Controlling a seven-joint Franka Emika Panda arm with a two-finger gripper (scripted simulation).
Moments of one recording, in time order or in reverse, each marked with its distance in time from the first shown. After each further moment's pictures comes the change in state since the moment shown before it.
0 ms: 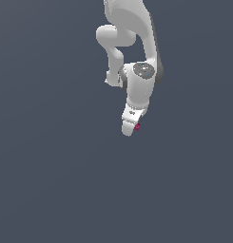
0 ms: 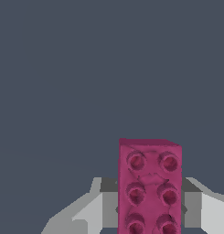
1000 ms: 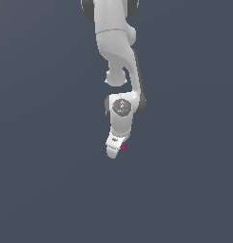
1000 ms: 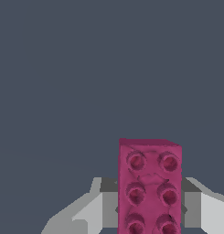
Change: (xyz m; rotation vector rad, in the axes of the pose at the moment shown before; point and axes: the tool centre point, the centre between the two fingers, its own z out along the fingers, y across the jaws) arm -0.034 0.077 0.108 0.002 0.003 0.001
